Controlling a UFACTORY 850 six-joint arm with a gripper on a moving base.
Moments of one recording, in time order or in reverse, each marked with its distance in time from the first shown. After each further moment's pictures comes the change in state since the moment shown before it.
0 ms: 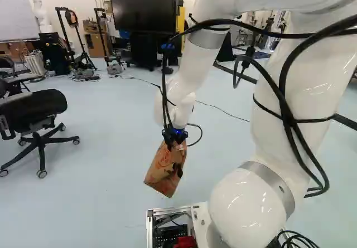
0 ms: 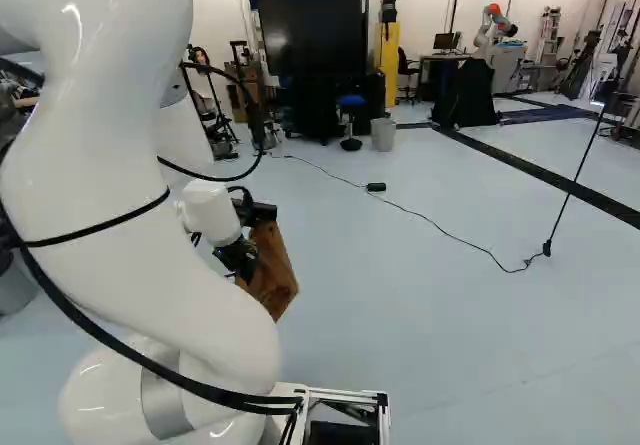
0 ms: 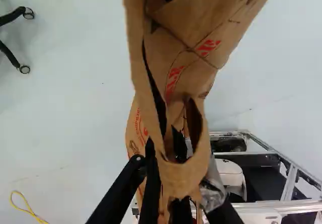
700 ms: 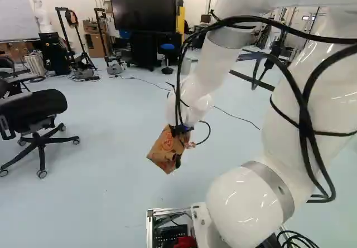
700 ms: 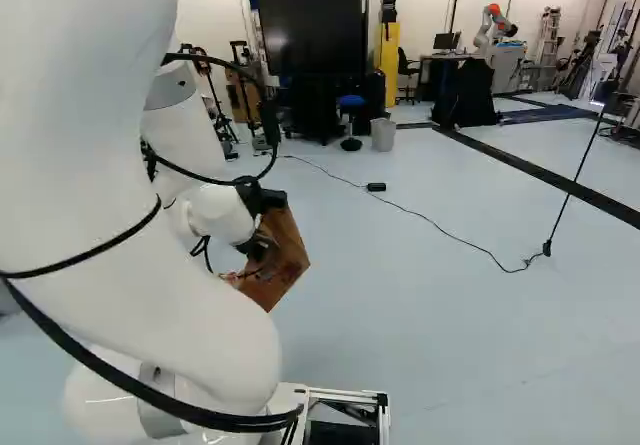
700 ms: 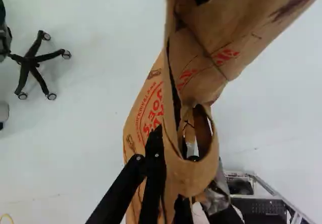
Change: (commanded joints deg) arm -6.9 7.2 6.0 1.0 16.1 -10.1
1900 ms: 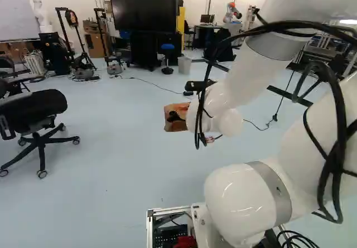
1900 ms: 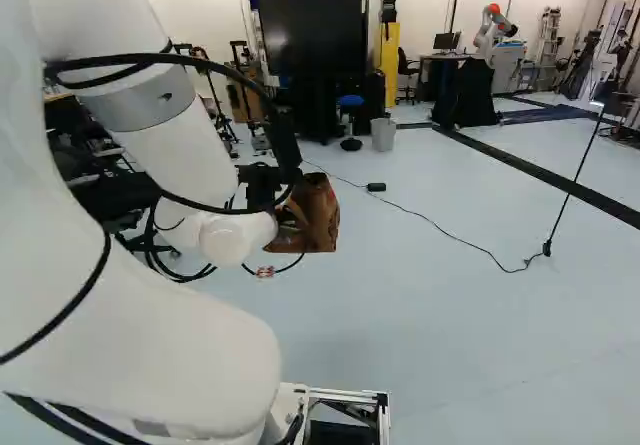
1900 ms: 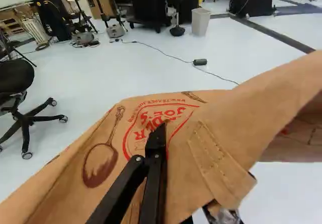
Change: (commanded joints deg) arm -12.4 13.0 10.8 1.8 29.1 -18.3
